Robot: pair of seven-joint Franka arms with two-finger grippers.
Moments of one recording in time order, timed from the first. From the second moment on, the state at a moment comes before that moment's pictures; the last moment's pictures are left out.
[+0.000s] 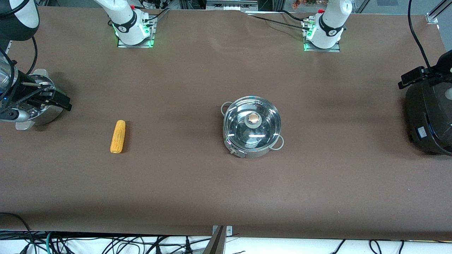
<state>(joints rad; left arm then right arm) 0.00 0.02 0.09 -1.58 0.00 1.49 -0.02 0.08 0.16 -0.06 -1.48 -0.02 1.64 0.11</state>
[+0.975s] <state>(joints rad) 0.00 0.03 0.09 -1.58 0.00 1.49 -0.02 0.08 0.19 -0.06 -1.48 -0.02 1.64 0.11</state>
